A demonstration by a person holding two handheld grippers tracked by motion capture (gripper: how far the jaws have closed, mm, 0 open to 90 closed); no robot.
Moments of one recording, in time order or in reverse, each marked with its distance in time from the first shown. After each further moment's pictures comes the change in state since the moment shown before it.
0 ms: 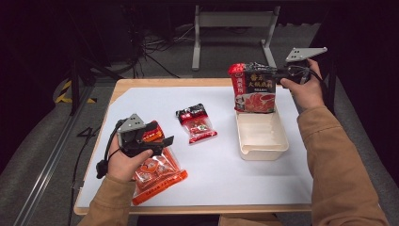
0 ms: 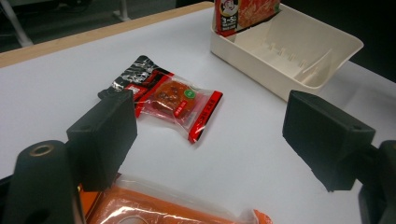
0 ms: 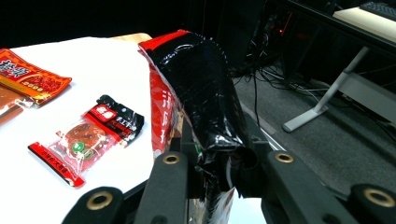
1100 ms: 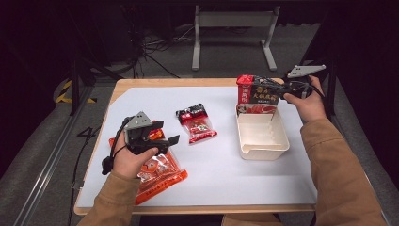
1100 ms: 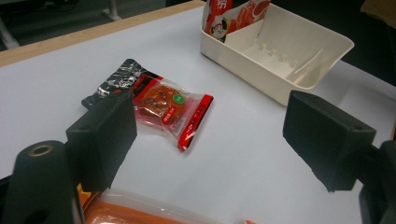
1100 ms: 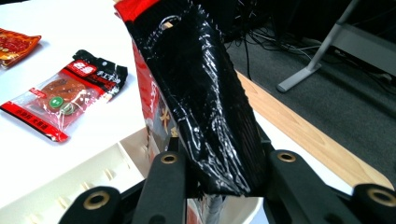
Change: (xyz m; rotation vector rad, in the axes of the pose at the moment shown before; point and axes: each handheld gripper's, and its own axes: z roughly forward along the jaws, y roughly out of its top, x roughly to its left) left arm -0.004 0.008 0.013 0.014 -0.035 0.011; right arm 0.001 -0.055 0.000 0.116 -0.059 0.085
